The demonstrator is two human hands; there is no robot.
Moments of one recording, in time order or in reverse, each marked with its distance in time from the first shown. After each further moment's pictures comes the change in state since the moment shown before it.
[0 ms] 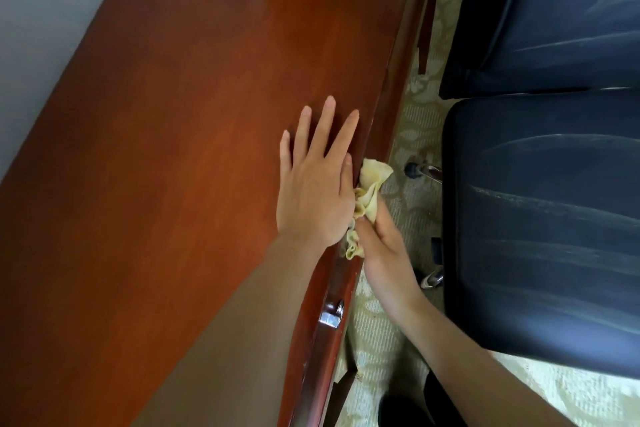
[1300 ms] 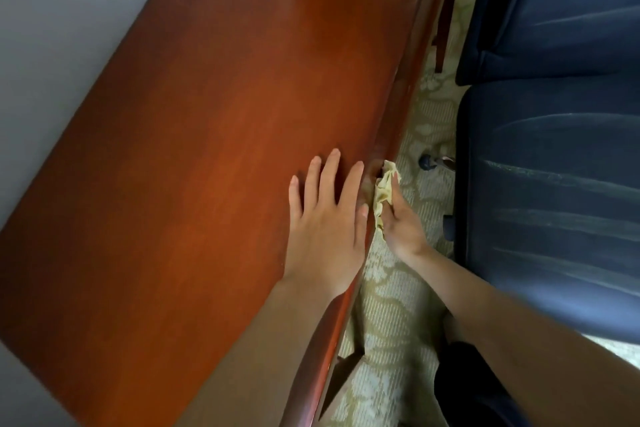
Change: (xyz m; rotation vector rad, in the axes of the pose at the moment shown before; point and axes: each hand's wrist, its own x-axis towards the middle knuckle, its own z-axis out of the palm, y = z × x) left_hand -0.137 0.009 -0.023 0.154 -0.121 -0.059; right_hand -0.010 0.077 -0.026 -0.641 0.051 0.052
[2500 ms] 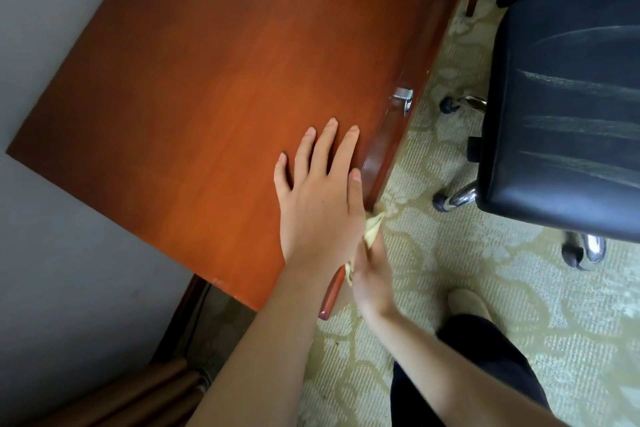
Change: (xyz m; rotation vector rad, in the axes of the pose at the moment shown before) left_hand -0.161 -0.029 0.021 -0.094 0.130 -0.199; right_hand -0.227 0.039 0.144 0.440 0.057 0.073
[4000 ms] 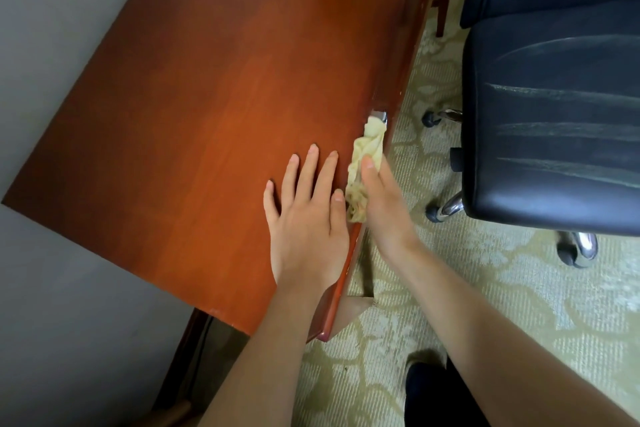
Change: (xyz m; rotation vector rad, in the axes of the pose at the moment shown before) left_hand -0.002 -0.003 0.001 -0.062 -0.018 0.018; right_hand 0.051 -0.109 -0.022 0.135 -0.089 -0.085
